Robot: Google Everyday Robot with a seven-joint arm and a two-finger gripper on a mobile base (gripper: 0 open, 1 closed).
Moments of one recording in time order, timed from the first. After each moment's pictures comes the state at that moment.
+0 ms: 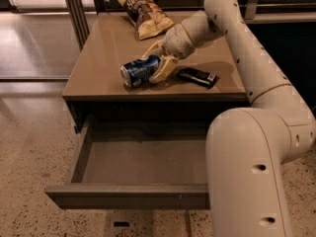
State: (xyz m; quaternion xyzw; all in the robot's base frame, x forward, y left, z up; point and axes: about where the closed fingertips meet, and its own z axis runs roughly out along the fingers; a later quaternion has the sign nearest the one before) arm 0.703 0.010 0.846 -0.75 0.46 0.30 0.37
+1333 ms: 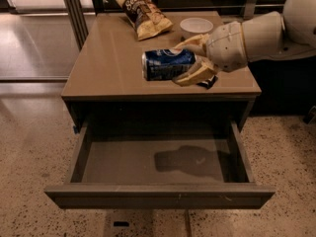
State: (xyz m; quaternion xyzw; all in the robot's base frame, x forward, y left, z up) arm 0.573 -0.061 0.939 -0.68 0.52 0.19 0.49
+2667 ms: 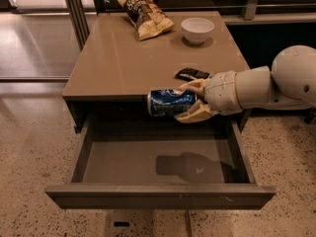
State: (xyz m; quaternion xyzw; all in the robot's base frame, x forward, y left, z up) arm 0.543 -0.074 0.842 -0.64 0.59 0.16 0.47
